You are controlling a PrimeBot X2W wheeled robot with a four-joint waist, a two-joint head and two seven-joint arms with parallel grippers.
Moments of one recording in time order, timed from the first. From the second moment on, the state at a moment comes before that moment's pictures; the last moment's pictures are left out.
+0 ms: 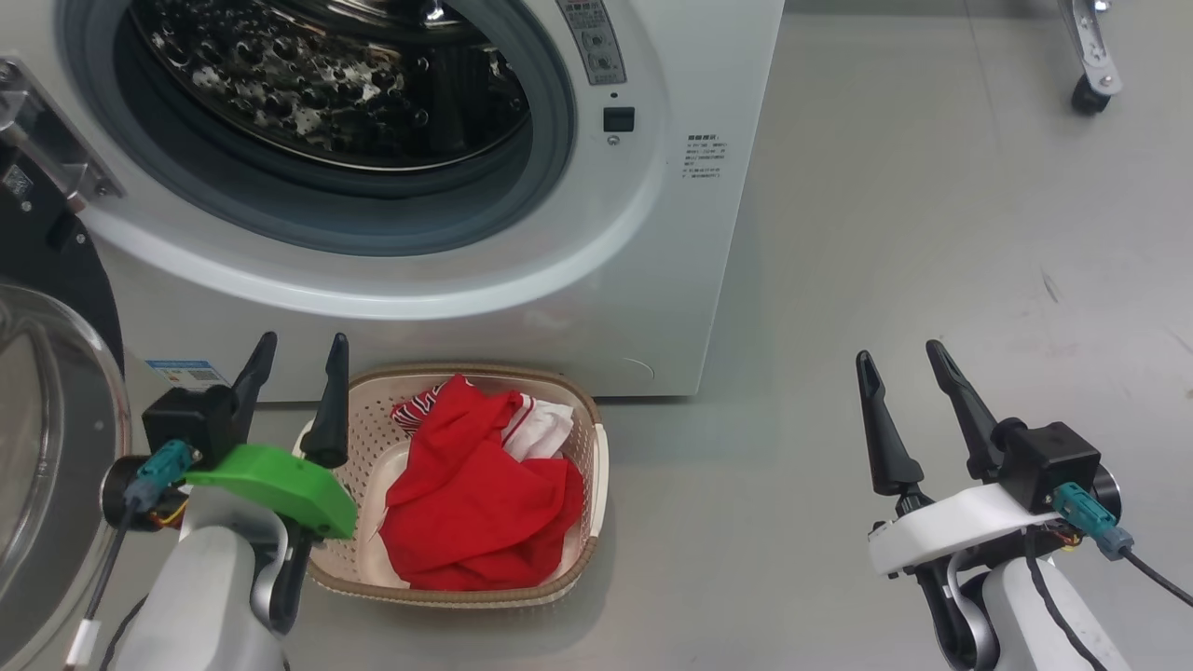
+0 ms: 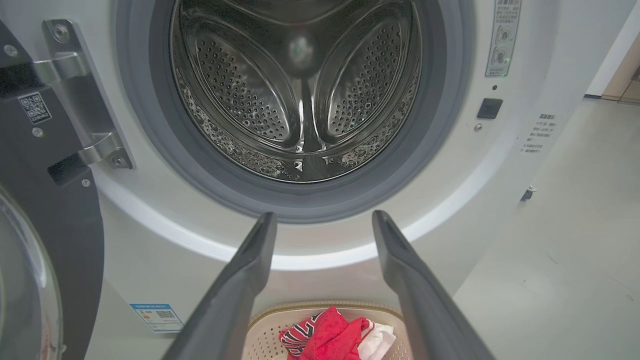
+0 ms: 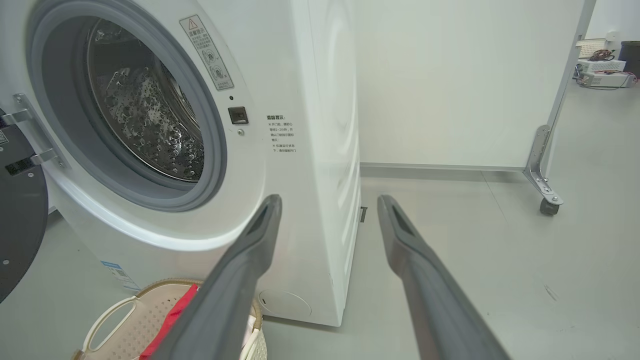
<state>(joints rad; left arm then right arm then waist) -0.40 0.08 -0.17 0.59 -0.40 -0.13 -0.25 -0.12 -0.08 0.20 0.20 0.31 0.04 -0.25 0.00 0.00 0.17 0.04</state>
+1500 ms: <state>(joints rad) -0.04 0.11 -0.13 0.21 -0.35 -0.13 -0.25 0.01 -0.07 0.14 0.15 0.32 0.04 -0.25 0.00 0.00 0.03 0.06</state>
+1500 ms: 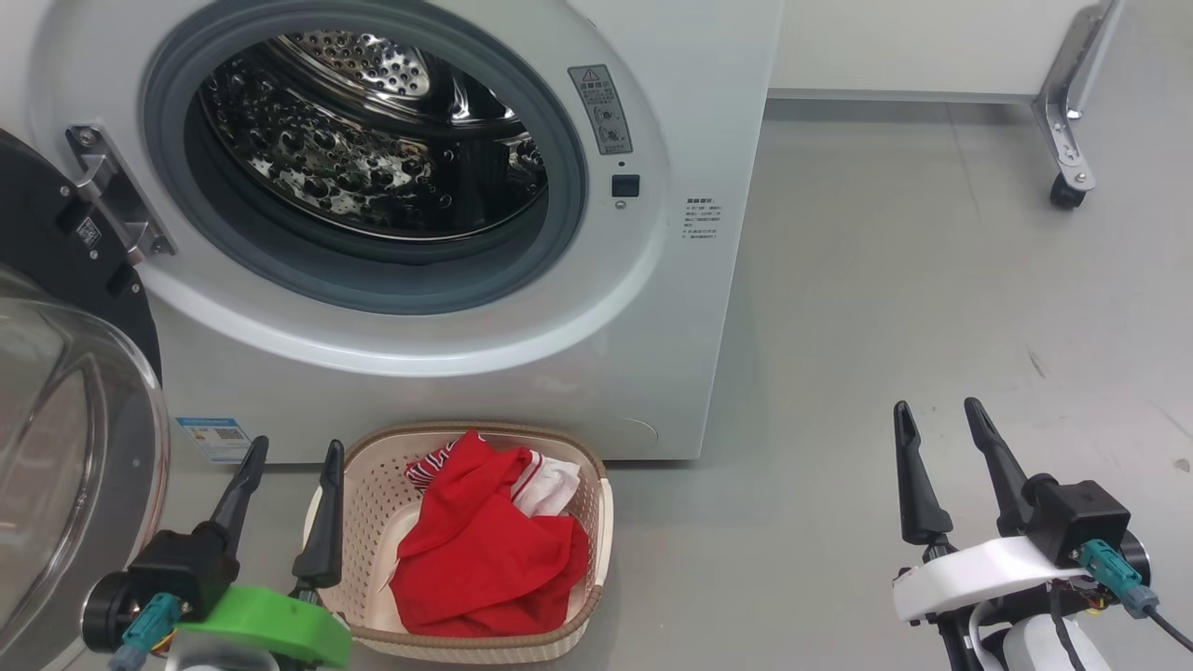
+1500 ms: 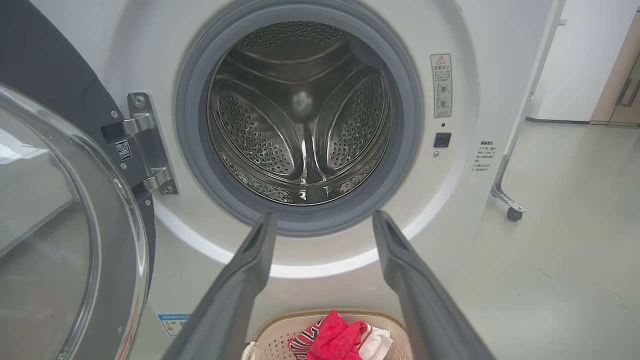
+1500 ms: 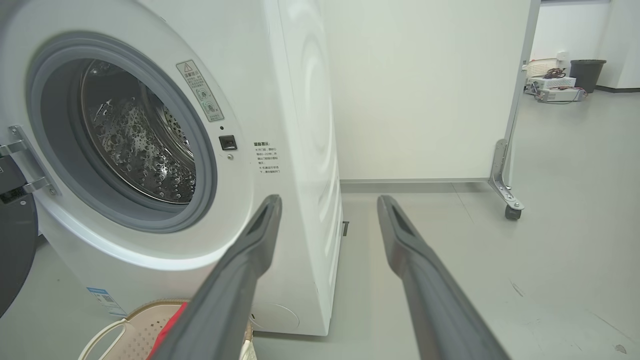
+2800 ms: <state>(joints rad) -0.01 0.10 -0.13 0.16 -0.34 -0.13 -0.25 0.01 -0.06 0.14 0.15 0.32 0.04 -0.25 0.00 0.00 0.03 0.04</state>
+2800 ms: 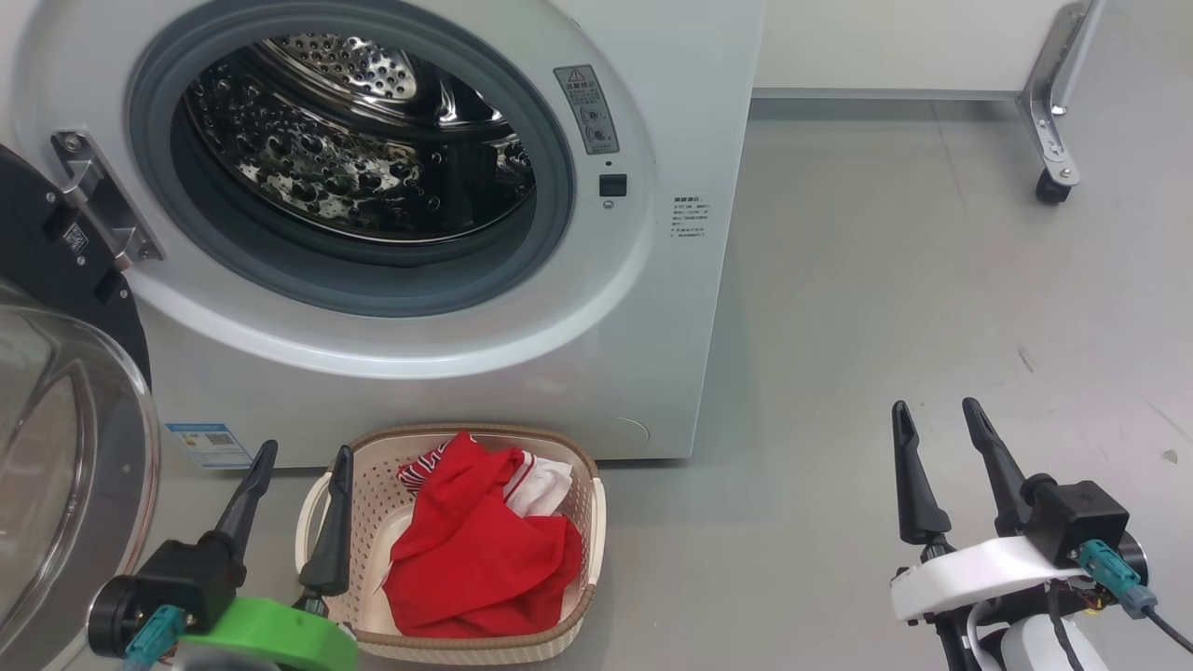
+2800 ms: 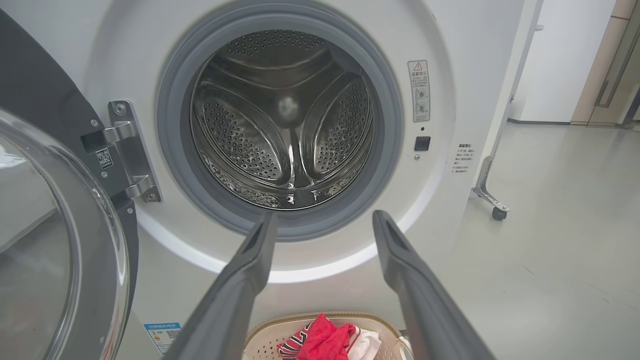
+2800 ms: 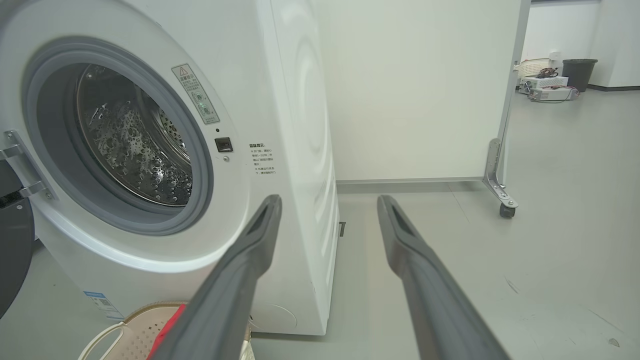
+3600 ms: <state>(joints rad) 0.00 0.09 -0.14 0.14 -0.34 -0.13 -0.25 0.01 -0.06 0.14 0.15 0.31 0.04 -0.25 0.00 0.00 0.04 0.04</state>
